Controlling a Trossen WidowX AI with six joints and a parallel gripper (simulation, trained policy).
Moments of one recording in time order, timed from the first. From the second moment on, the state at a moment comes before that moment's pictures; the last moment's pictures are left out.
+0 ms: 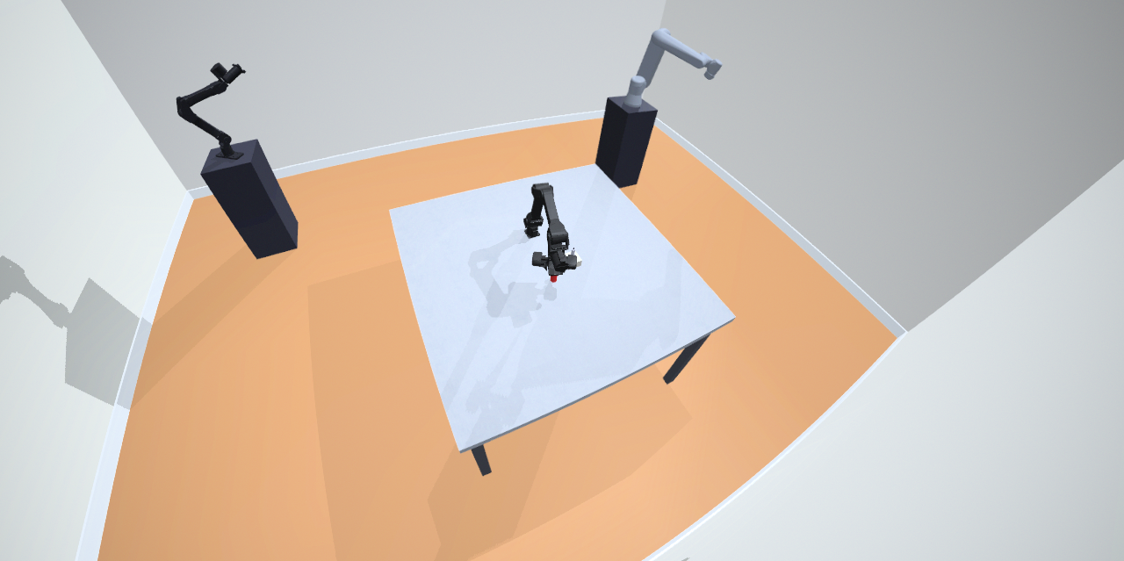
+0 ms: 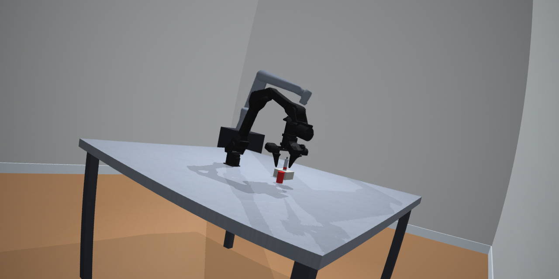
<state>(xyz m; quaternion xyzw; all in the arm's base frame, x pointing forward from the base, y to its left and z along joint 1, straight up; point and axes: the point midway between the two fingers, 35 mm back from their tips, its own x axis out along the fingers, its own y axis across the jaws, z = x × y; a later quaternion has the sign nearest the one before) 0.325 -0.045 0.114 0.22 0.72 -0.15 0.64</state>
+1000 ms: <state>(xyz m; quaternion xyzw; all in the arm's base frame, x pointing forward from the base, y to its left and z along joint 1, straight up) 0.315 -0.039 0.064 0.13 0.75 -0.12 0.63</state>
